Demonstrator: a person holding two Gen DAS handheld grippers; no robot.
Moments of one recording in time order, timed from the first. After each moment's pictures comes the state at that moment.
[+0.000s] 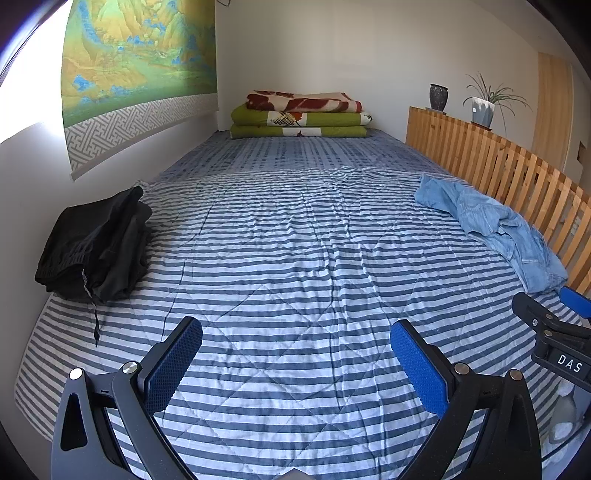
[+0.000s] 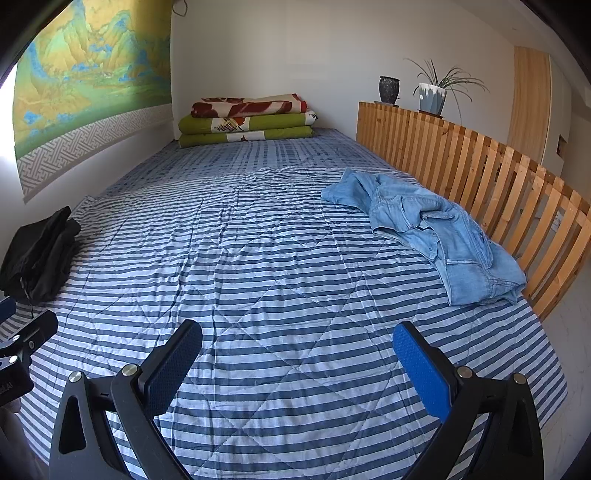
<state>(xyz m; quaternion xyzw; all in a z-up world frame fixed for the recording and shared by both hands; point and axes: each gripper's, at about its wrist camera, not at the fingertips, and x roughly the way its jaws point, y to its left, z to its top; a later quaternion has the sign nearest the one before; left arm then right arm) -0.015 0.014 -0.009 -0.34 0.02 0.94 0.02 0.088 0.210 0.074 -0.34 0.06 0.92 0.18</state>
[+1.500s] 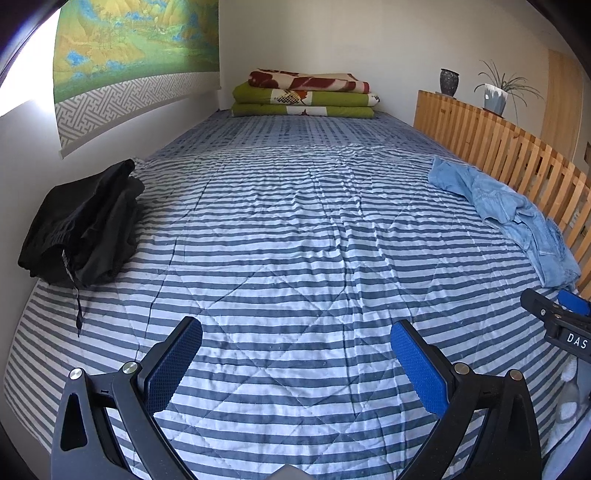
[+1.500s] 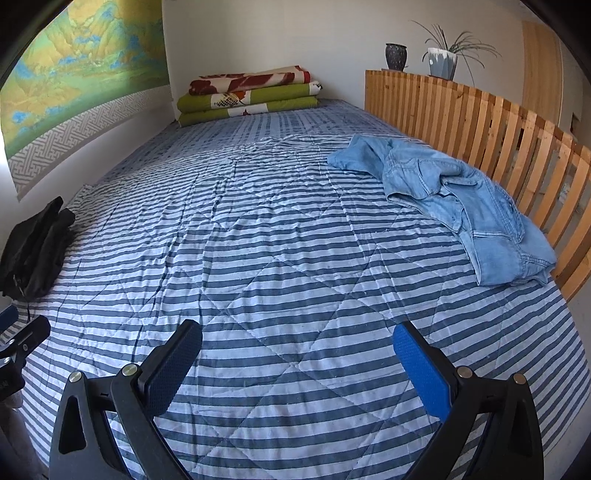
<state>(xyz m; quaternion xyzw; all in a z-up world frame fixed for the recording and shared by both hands) -0.054 0.002 -0.056 -0.38 0.01 0.93 0.02 0.052 0.254 0.026 -0.39 0.09 0.90 0.17</state>
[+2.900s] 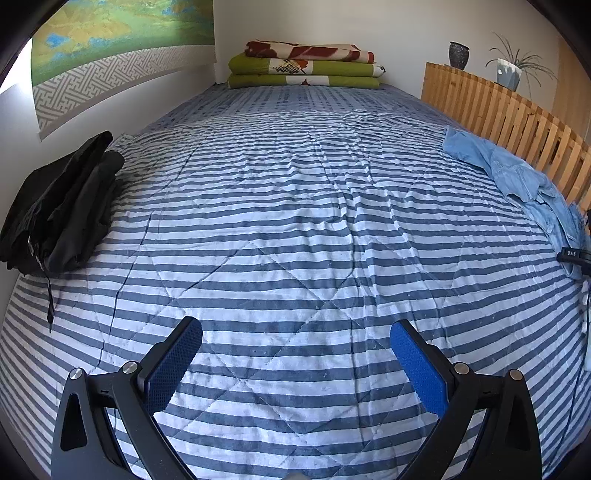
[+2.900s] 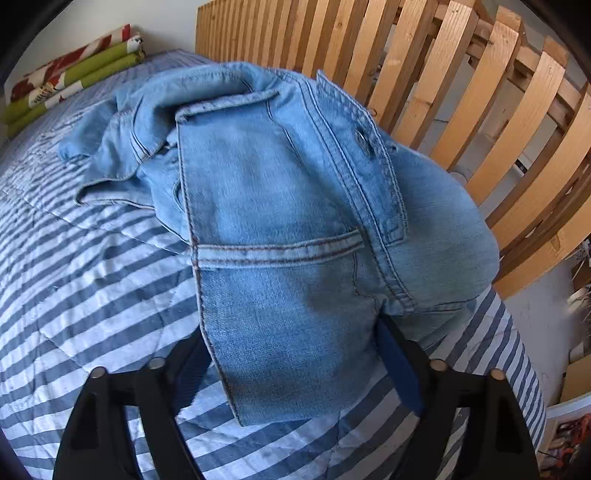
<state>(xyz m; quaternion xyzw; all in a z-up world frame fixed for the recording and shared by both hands) -0.105 0.015 -0.118 -0.43 0.01 0.90 0.01 0.007 0.544 -0.063 -0.48 0.12 0.78 0.39</state>
